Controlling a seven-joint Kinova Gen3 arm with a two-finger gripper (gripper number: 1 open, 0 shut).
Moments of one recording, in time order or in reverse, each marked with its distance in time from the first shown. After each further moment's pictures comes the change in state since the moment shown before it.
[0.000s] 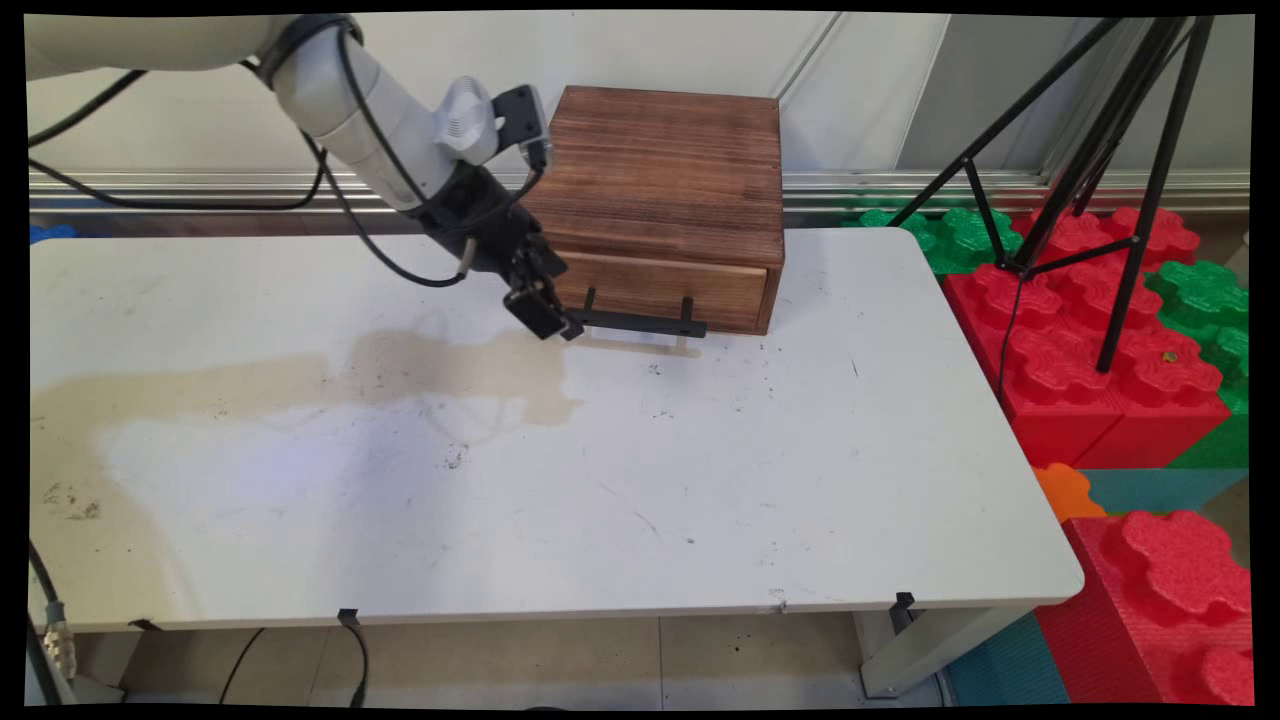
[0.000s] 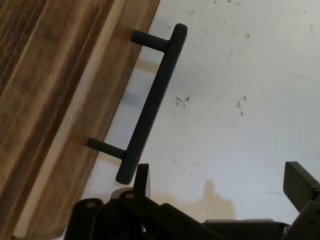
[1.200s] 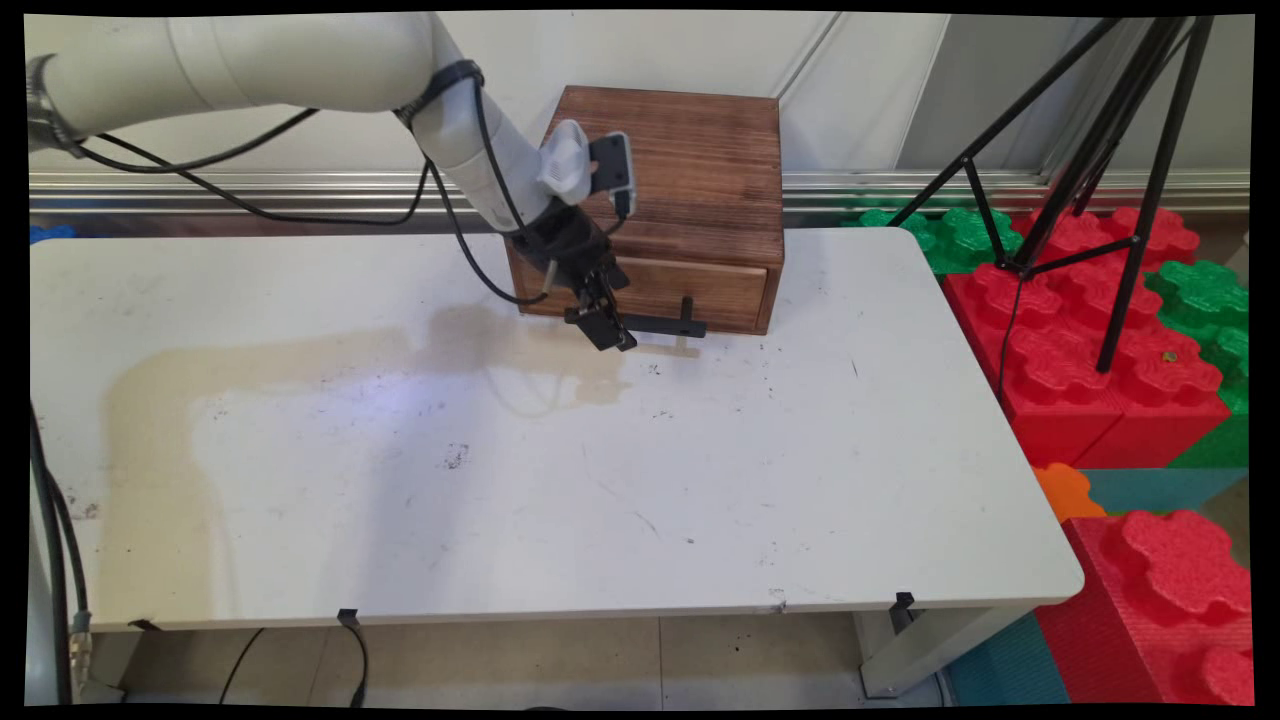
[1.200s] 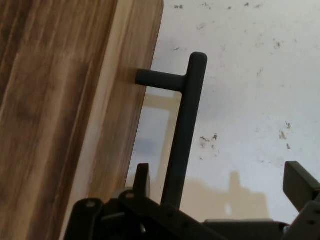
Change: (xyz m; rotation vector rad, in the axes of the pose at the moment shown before) arm 0.035 -0.029 0.089 -0.029 -0.028 0.153
